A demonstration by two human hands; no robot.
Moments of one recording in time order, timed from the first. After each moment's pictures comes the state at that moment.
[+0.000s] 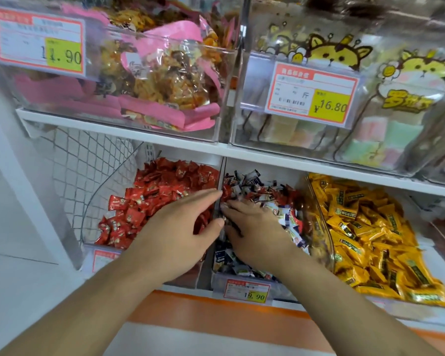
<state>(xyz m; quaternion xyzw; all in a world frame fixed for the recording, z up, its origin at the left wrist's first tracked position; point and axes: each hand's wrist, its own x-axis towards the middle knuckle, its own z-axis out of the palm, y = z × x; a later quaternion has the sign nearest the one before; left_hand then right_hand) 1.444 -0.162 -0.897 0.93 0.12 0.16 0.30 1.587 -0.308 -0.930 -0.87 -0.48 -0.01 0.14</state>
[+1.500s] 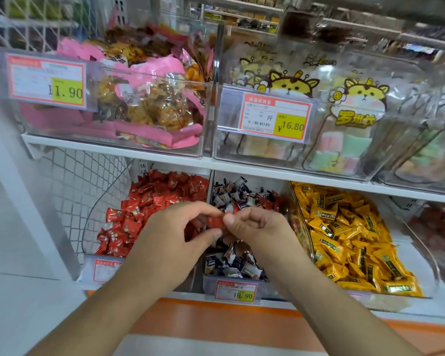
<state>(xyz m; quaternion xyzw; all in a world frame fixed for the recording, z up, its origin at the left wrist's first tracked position) 1.426 -0.189 -0.868 0.89 0.11 0.24 0.36 1.539 -0.343 -0.867 -0.73 -0.20 0.23 0.61</state>
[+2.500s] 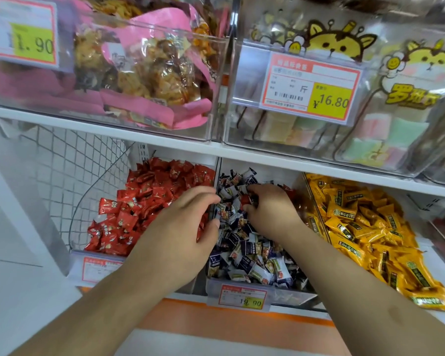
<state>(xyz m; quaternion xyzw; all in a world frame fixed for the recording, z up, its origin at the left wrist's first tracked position) 1.452 -0.176 -0.902 0.93 0.10 0.20 0.28 1.644 -0.303 -0.917 -0.92 -0.35 0.02 0.16</state>
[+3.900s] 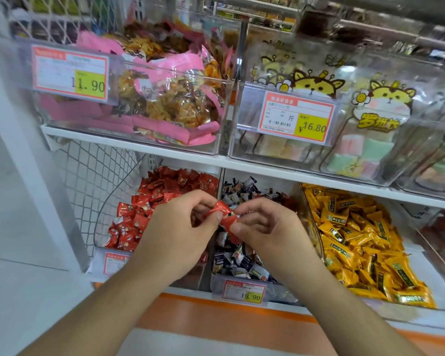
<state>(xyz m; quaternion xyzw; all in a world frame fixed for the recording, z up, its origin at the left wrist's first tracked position) 1.435 -0.184 -0.871 0.86 0.18 0.27 0.40 1.539 -0.342 -0.862 -0.77 -0.31 0.16 0.54</state>
